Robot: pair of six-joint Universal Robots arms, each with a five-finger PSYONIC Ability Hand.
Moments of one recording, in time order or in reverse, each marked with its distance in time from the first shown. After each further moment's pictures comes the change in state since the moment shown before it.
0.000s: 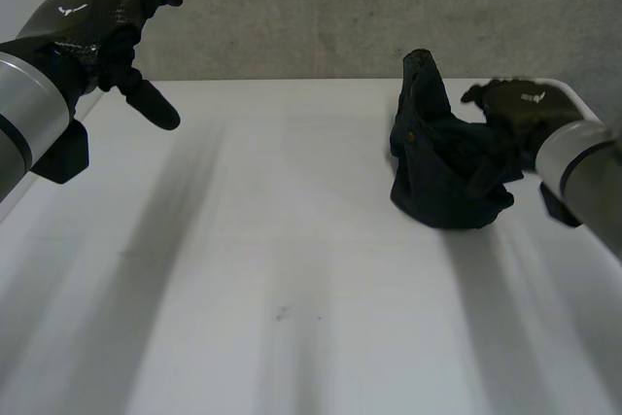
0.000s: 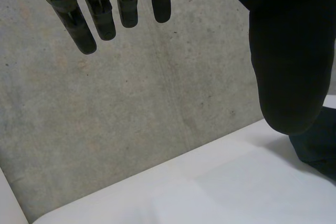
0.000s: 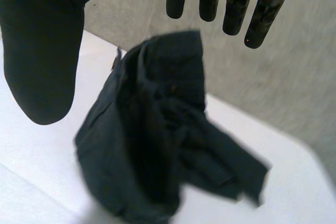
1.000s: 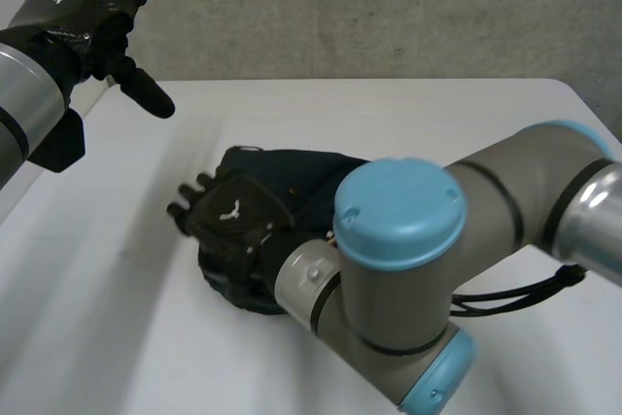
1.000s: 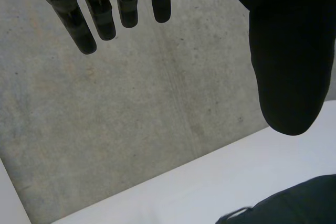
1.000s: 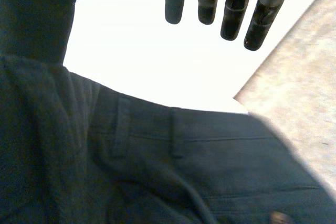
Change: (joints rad) left arm 0.016 -0.004 0.009 0.026 0.005 0.002; right arm 0.559 0.295 -0.116 -0.289 -0.273 -0.214; left_hand 0.000 0.000 0.000 0.000 0.000; right_hand 0.054 0.030 0.047 0.018 0.003
